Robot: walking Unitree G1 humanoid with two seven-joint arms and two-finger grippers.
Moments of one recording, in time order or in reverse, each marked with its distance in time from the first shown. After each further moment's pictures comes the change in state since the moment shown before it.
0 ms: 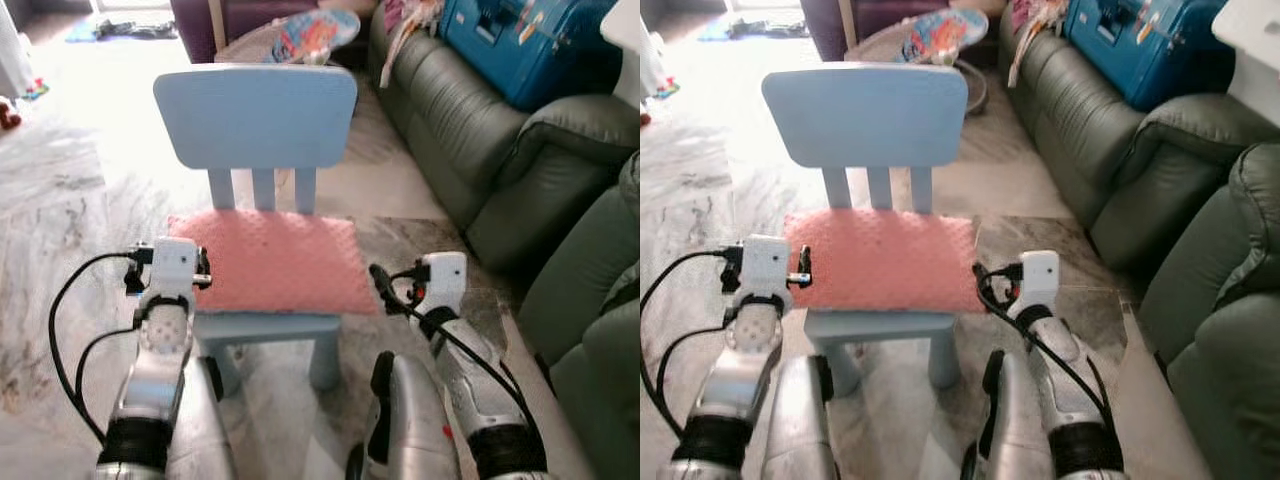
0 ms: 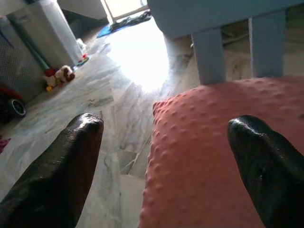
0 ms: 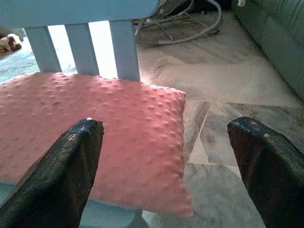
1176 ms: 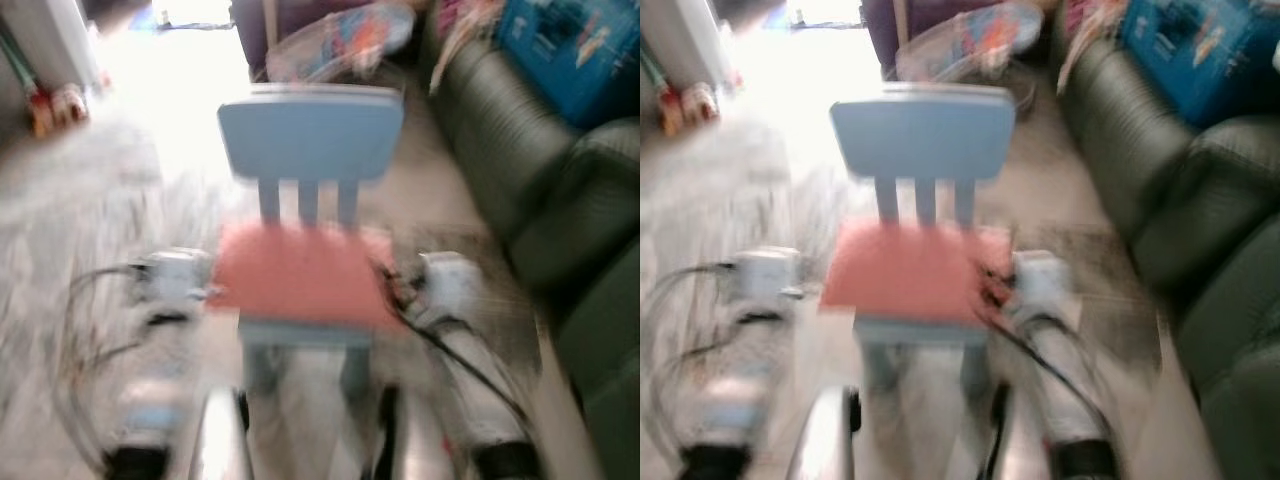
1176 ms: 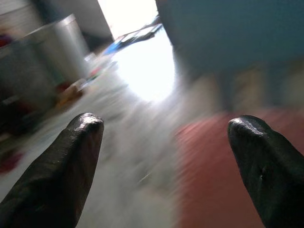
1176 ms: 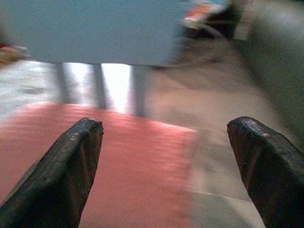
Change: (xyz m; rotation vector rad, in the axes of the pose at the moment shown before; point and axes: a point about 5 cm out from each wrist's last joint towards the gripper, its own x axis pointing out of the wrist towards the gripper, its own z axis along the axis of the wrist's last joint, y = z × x) left arm -0.030 -0.027 0.008 -0.036 -0.144 -0.142; right arm -0.021 -0.022 -0.012 -0.081 -0.098 -0.132
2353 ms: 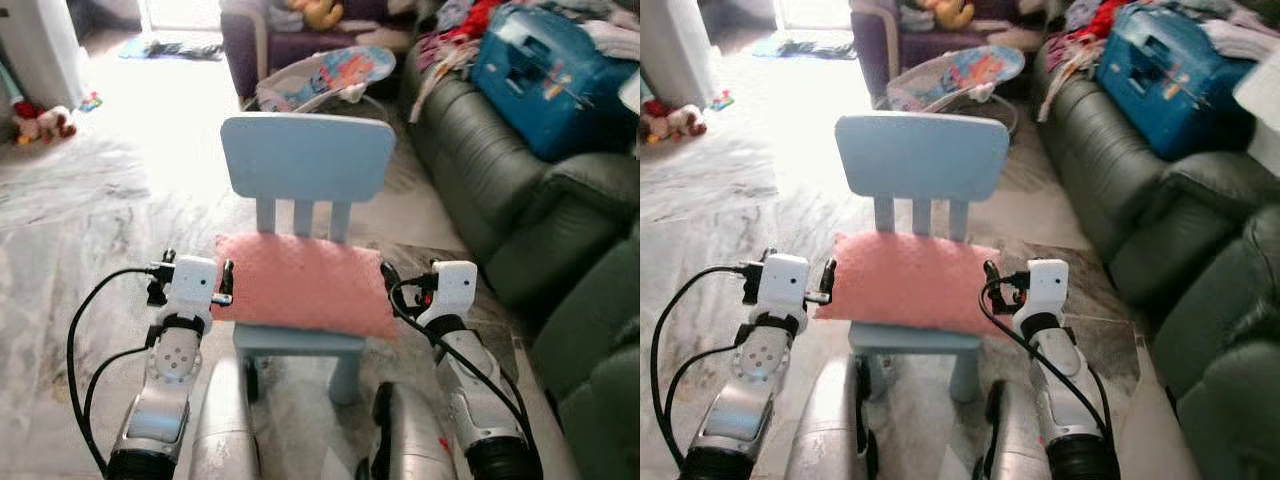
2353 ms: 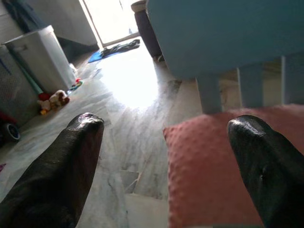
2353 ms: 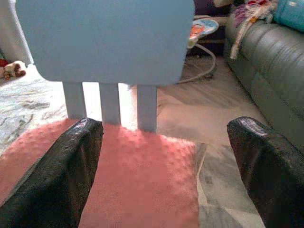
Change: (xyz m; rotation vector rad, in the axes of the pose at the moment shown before) left arm -0.008 0.006 -0.017 0.043 0.049 -0.039; right arm 0.006 0.017 0.002 0.034 -0.012 0.027
